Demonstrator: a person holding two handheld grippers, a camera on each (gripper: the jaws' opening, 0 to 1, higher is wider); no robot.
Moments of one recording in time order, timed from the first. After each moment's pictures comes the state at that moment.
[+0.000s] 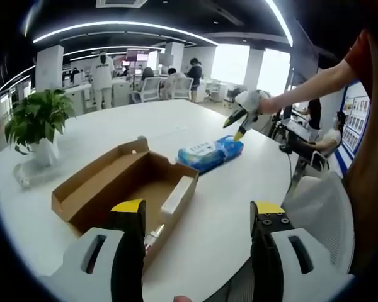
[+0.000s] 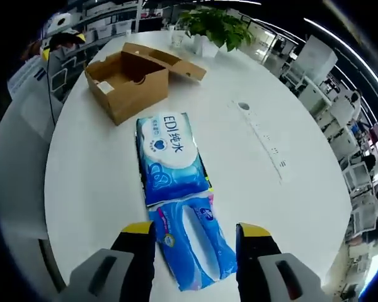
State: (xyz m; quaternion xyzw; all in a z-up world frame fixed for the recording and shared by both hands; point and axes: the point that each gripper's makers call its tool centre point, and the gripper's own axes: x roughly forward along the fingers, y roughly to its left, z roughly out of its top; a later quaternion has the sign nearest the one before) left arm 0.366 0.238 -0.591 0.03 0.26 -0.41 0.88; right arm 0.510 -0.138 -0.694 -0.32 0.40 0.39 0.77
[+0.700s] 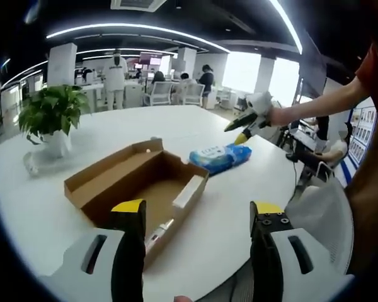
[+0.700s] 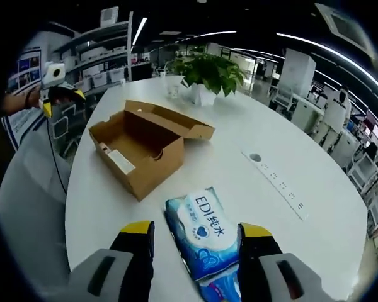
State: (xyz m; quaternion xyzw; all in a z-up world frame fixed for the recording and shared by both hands) left arm 0.359 0.272 -0.586 0.00 0.25 -0.37 0.90; right arm 0.496 -0.018 -0.656 -0.20 0.32 0.43 0.82
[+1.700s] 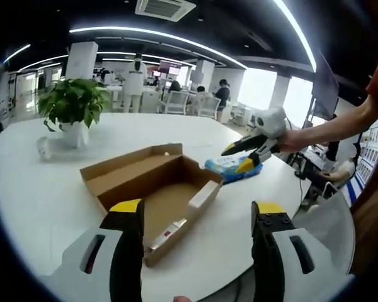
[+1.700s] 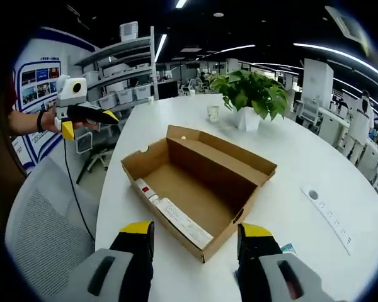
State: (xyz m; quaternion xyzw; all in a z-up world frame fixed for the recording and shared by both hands) left arm 0.368 0.313 -0.589 -0.05 0.22 -0.32 0.92; right arm 0.454 0.134 -0.650 -0.15 0.29 0.51 0.79
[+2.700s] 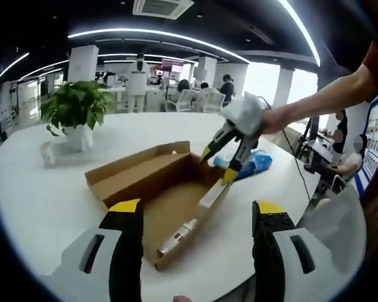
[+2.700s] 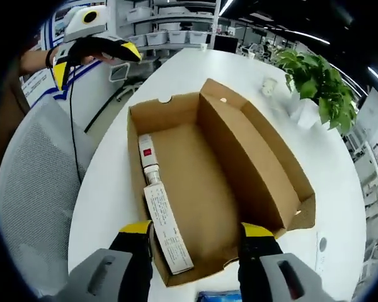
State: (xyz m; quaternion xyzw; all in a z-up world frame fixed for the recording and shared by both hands) left arm 0.383 0.313 -0.600 -0.02 0.23 -0.30 0.92; right arm 0.480 0.180 -0.706 -0.38 0.33 0.60 0.62
